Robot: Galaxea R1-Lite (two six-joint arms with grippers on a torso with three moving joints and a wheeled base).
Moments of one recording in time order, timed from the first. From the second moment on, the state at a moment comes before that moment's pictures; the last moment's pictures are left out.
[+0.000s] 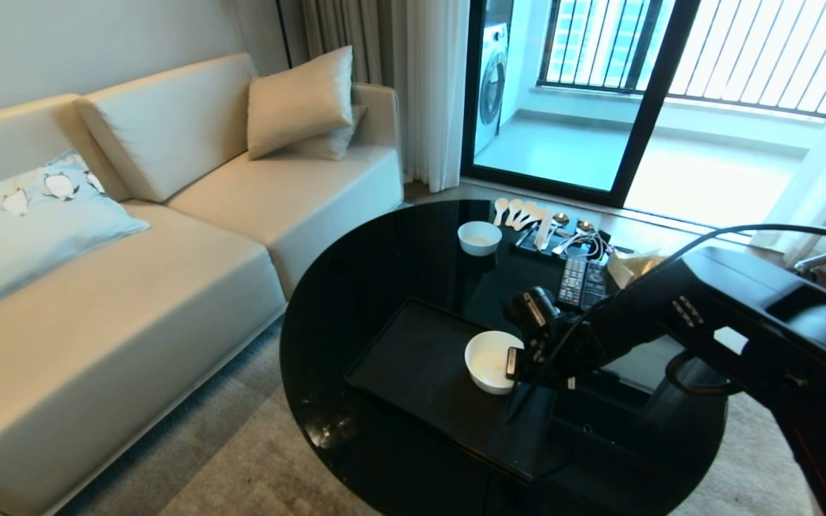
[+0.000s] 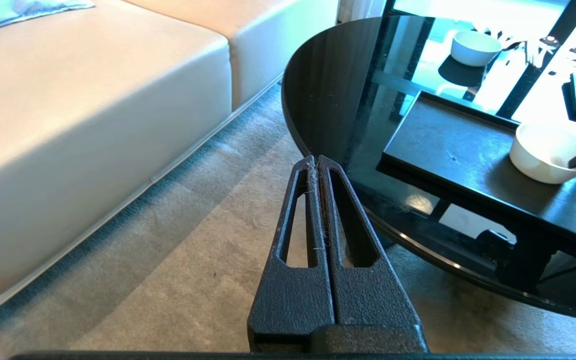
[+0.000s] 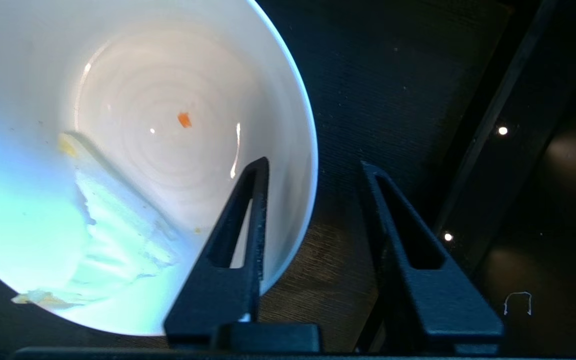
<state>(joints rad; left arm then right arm) 0.00 0.00 0.00 -0.01 0.01 -0.10 0.45 2.41 -1.41 0.00 -0.25 0.58</state>
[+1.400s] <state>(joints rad) 0.00 0.00 0.00 -0.01 0.01 -0.10 0.42 1.74 -1.02 -0.22 -0.26 0.26</state>
